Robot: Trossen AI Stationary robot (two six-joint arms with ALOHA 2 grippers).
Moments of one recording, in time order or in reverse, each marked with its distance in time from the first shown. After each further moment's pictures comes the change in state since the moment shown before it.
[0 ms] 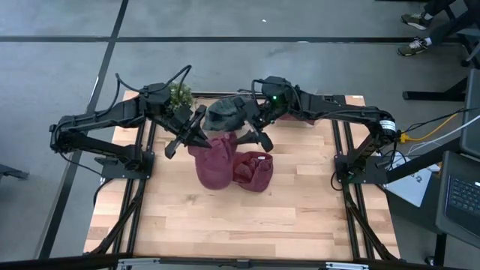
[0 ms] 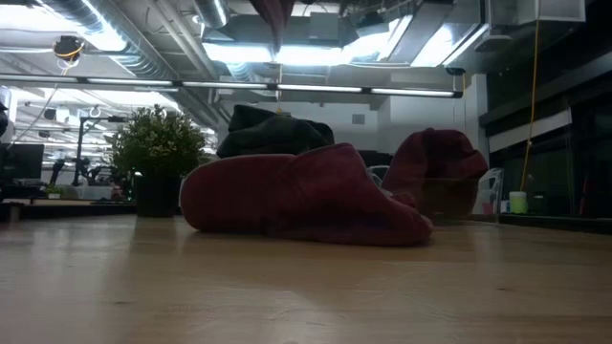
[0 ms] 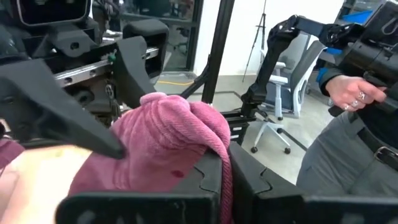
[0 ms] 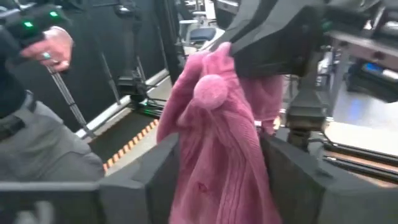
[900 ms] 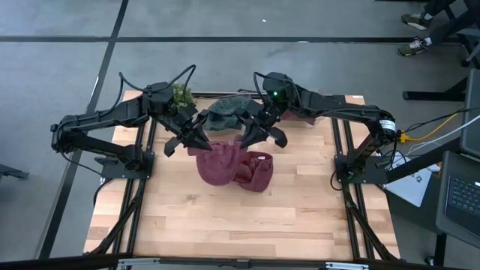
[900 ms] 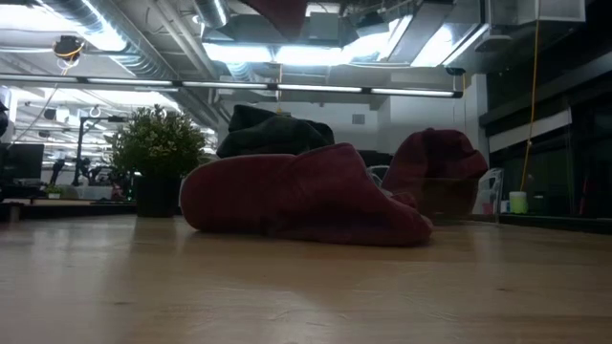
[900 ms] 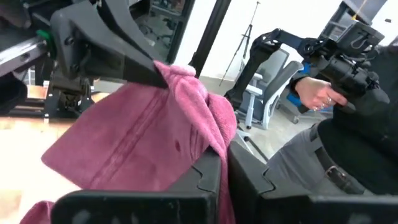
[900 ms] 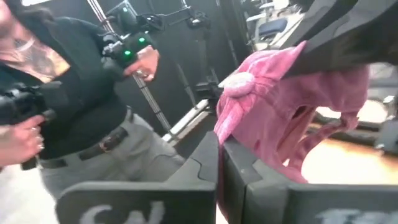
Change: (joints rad) left arm 0.002 0.011 0.000 0.019 0.100 -0.210; right arm -0.027 -0.018 0.006 0.012 -0.369 0.242
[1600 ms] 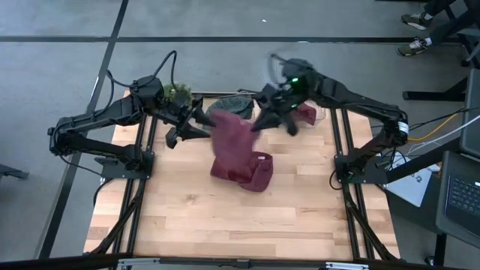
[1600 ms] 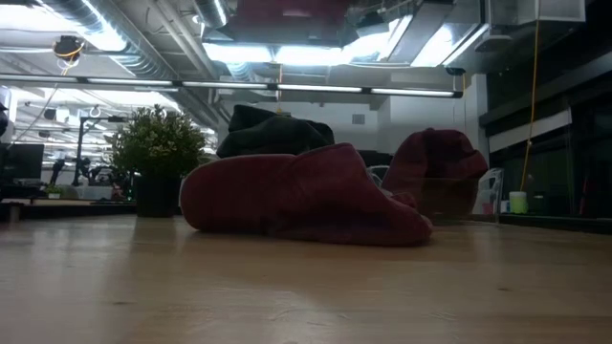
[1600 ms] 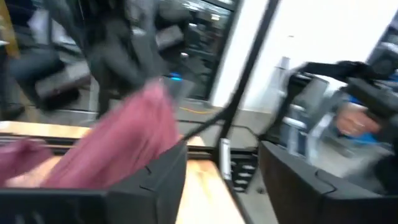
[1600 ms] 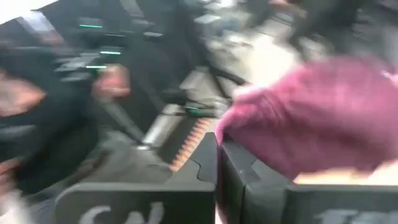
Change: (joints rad) left arm 0.067 -0.029 0.001 0.121 -0.150 -0.007; right arm -0.086 -0.112 0.048 -0.275 0.192 0.031
